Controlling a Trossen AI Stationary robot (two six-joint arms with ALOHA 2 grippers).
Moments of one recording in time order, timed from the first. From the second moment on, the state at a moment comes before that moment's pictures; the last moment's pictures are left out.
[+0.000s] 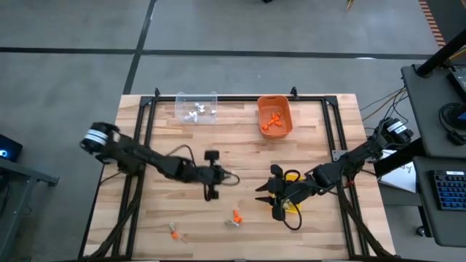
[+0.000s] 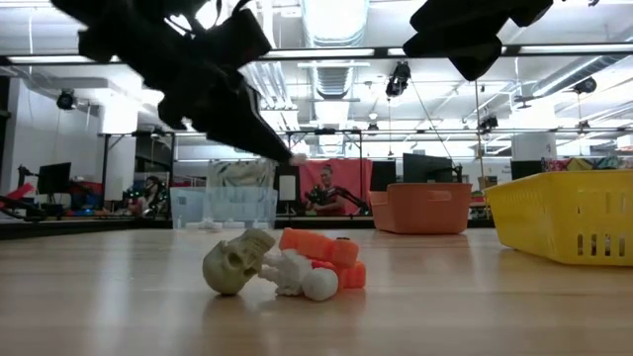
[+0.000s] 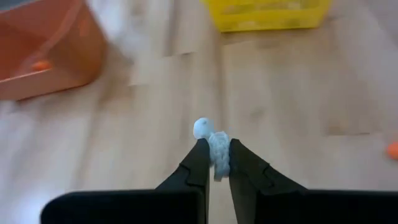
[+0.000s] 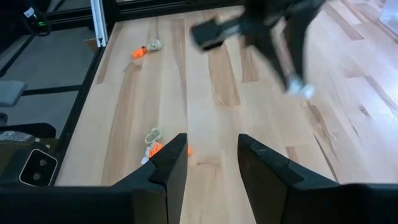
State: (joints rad) left arm -0.26 1.61 0.77 0.18 -0.37 0.01; right arm 0.50 1.44 0.85 0.04 0.37 0.40
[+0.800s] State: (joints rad) left arm 0.71 1.26 0.80 -0.37 -0.23 0.03; right arm 0.50 1.44 0.85 0.03 0.41 0.39
